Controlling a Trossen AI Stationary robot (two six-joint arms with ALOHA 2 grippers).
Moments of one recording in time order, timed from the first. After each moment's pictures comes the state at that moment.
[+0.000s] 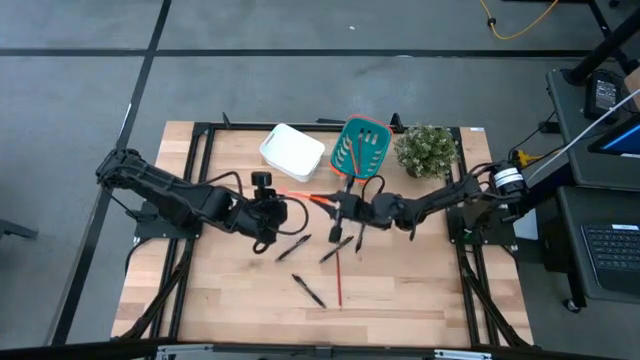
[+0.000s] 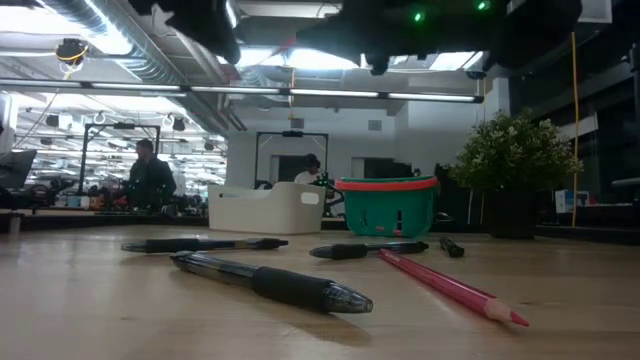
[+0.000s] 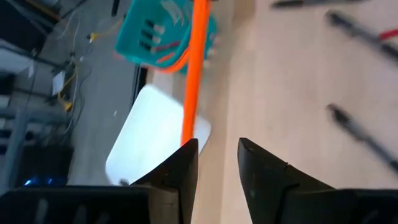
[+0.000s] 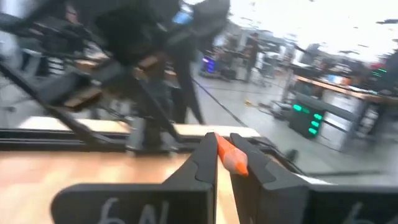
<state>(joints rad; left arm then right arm) -0.33 1.39 1.22 -0.92 -0.75 -0.08 0.14 1.72 0.82 0.99 0.40 -0.19</state>
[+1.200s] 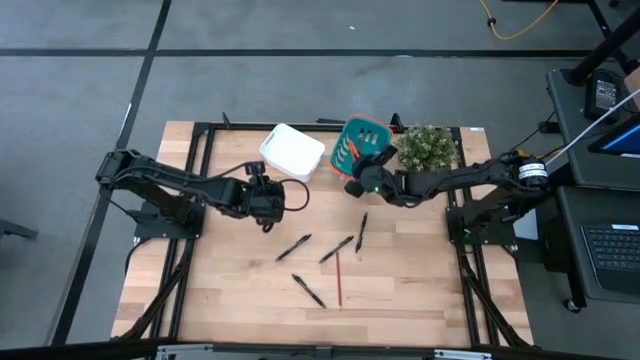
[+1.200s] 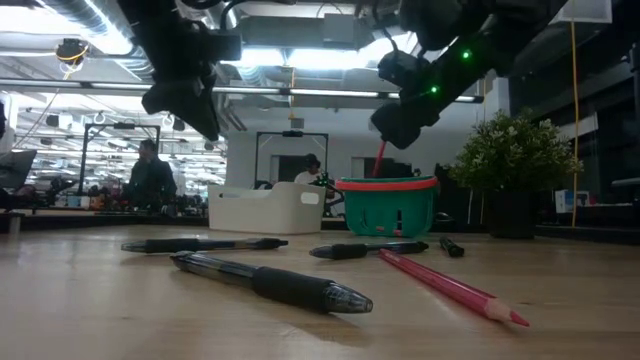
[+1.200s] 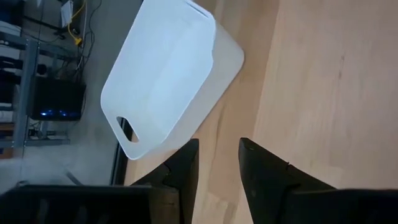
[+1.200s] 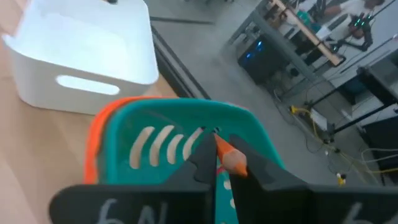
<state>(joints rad) -0.12 1.39 0.97 -0.84 -0.74 -0.12 -0.09 1.52 0.82 0.11 0.88 -0.13</state>
